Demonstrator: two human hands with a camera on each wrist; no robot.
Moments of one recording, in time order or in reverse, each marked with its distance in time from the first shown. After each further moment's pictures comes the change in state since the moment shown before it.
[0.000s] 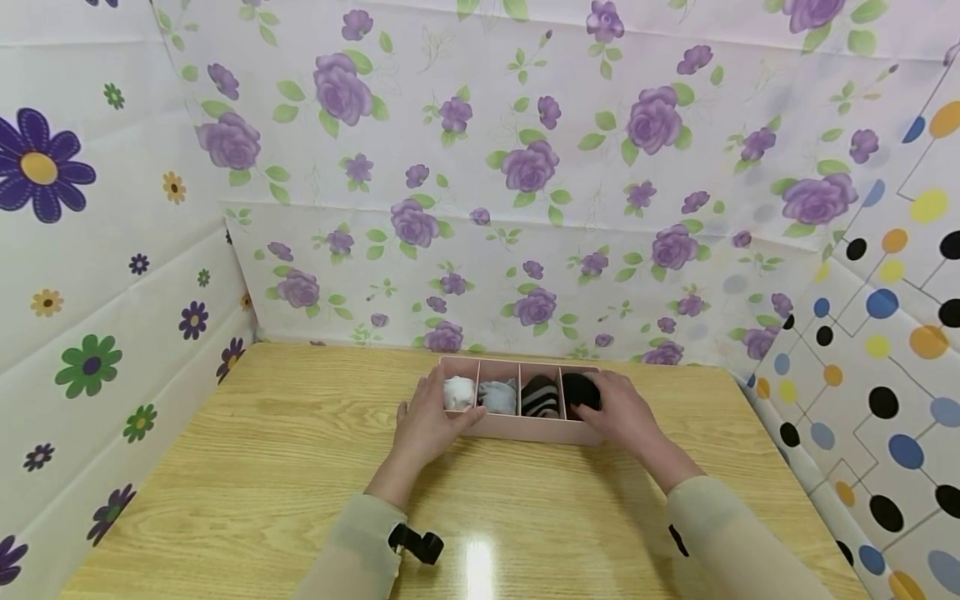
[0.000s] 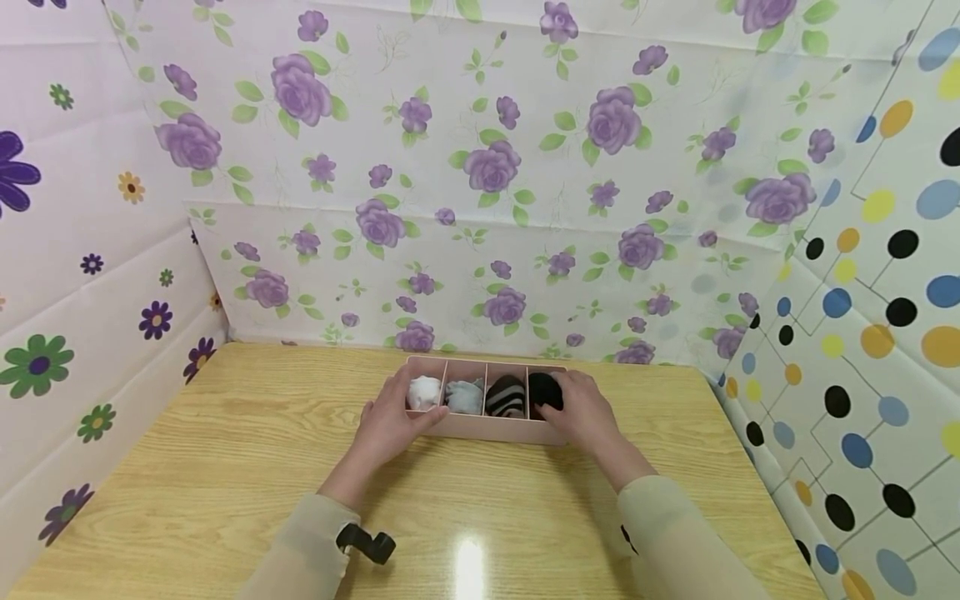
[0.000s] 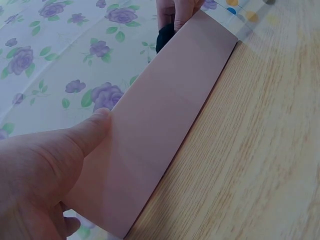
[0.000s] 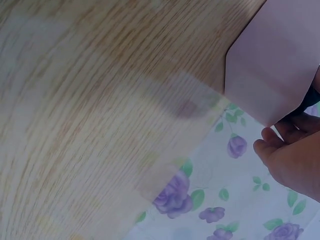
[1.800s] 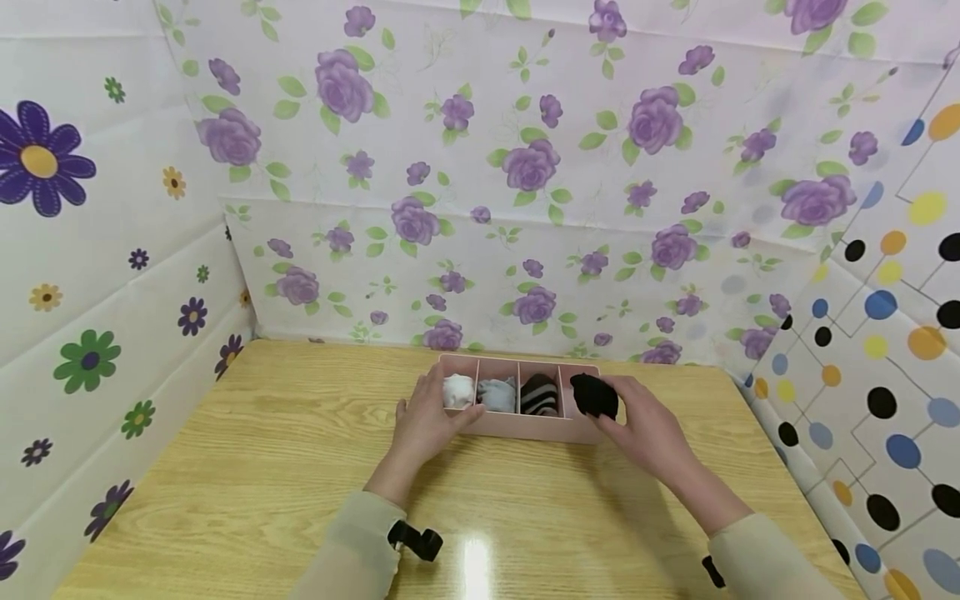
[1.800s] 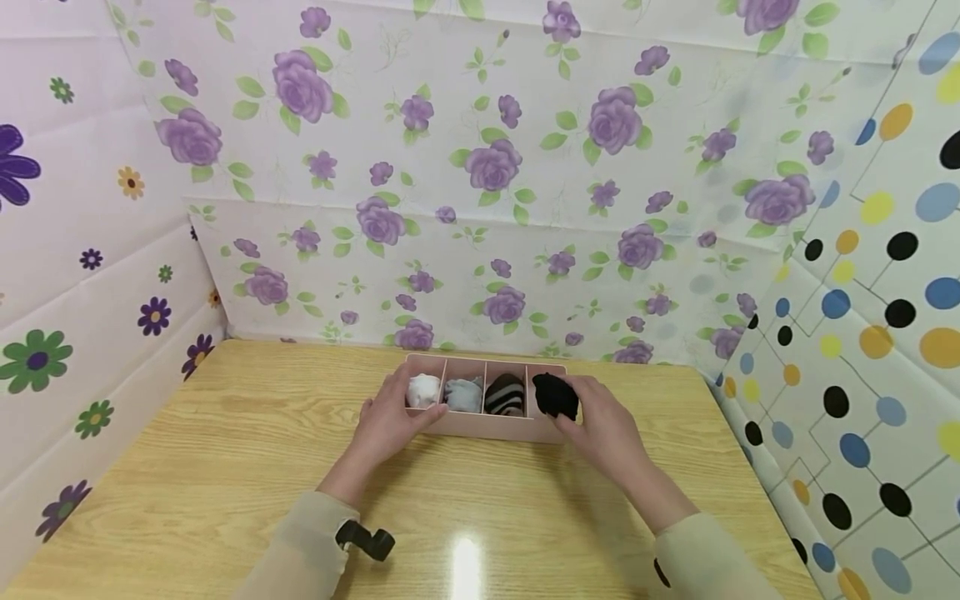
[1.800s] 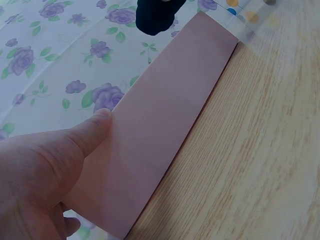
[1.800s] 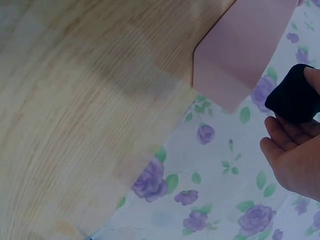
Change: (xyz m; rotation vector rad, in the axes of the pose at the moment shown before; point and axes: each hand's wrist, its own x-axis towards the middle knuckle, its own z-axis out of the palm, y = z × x) left_hand 0.000 0.001 0.000 0.004 -0.004 -0.014; right_hand -0.052 -0.014 -0.032 0.024 0.152 -0.108
